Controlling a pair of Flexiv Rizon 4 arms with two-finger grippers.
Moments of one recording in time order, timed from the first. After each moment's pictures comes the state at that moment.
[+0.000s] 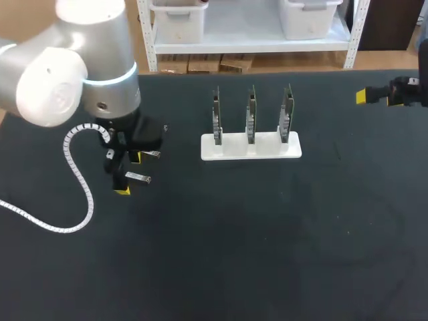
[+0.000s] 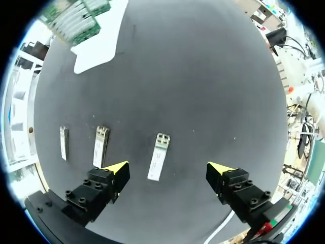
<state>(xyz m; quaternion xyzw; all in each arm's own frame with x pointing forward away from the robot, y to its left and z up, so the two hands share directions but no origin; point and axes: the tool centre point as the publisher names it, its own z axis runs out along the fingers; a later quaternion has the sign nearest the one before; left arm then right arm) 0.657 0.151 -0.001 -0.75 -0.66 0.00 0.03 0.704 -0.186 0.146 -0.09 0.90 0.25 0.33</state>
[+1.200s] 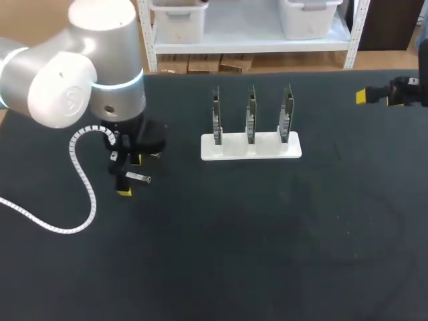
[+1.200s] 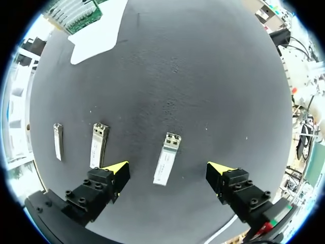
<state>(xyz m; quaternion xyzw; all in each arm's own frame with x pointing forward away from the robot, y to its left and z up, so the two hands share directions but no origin) 0.665 0.154 -0.016 -0.74 -0.67 0.00 0.04 0.704 -0.186 0.146 -0.09 0.90 0.25 0.33</state>
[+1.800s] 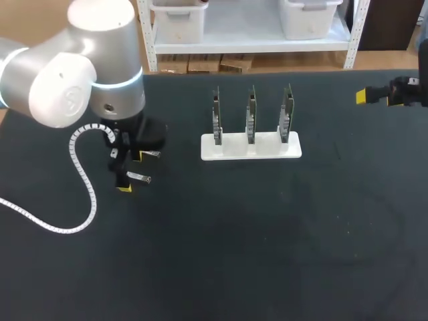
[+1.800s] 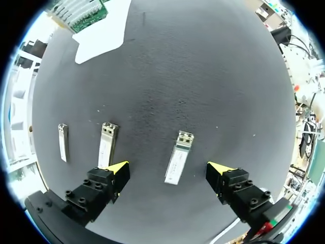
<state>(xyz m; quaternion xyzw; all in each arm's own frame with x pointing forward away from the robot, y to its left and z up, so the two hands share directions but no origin) 0.679 0.156 -0.016 -0.75 -0.67 -0.01 0.03 0.704 -0.186 0.146 -0.09 0.90 0.25 0.33</state>
